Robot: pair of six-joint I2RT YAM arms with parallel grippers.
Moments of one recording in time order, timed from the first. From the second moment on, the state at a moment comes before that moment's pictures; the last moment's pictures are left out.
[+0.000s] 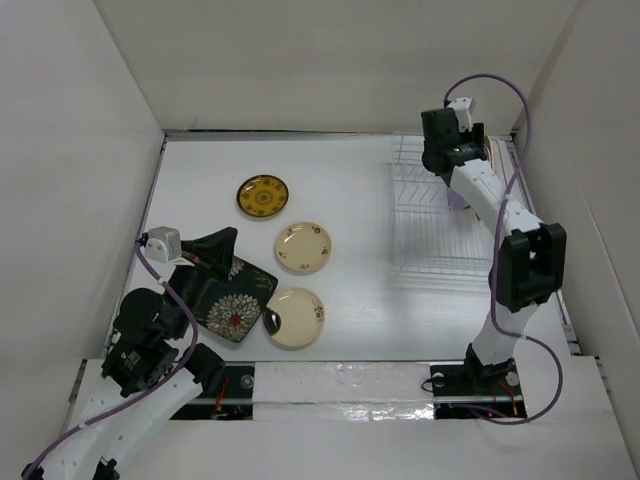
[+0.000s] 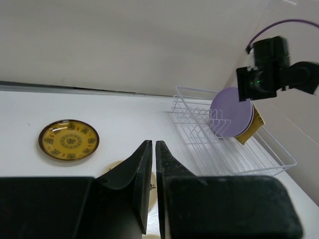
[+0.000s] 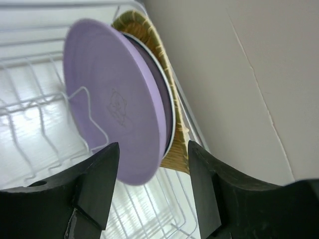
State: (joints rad) left arm -0.65 0.28 0.68 -0.18 -0.28 -0.29; right arm 0.26 1.85 1.66 -0.51 0.98 -0.01
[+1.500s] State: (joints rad) left arm -0.65 0.56 0.68 -0.19 -0.38 -0.27; right arm 1.03 2.08 1.27 0.19 -0.07 0.74
